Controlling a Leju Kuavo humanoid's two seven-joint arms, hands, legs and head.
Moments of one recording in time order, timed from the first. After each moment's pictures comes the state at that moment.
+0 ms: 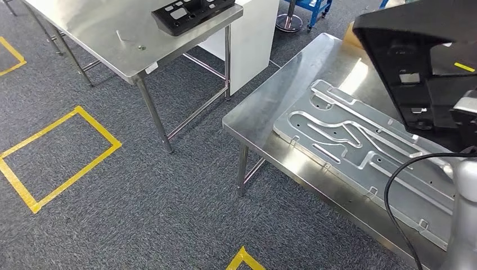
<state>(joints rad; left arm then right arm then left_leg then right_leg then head) -0.04 -0.08 0.39 -0.21 -0.88 0.14 -0.17 -0.54 -0.46 -0.06 -2.01 0.81 -0.45 -0.01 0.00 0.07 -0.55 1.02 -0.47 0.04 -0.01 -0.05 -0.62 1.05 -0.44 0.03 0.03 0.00</state>
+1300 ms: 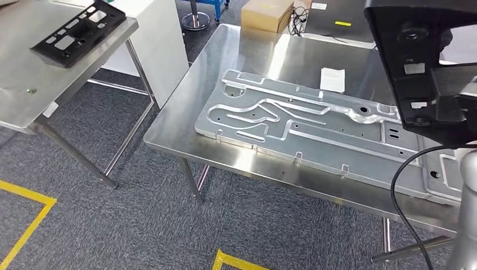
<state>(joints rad) -0.04 -0.09 0.40 -0.21 -0.88 0.13 -0.17 -0.58 -0.49 -0.04 -1.97 0.86 -0.40 0.04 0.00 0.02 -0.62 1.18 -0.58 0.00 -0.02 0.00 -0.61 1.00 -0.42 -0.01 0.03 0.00</state>
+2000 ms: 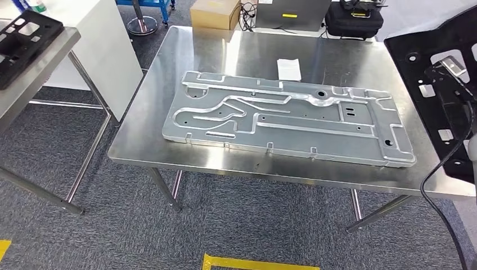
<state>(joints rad) -0.06 -0.09 0.41 -0.21 -0.91 0.09 -0.14 -0.73 -0.64 0.00 -1.27 1.16 -0.31 0.16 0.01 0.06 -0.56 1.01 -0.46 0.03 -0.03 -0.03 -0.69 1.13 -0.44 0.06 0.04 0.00</state>
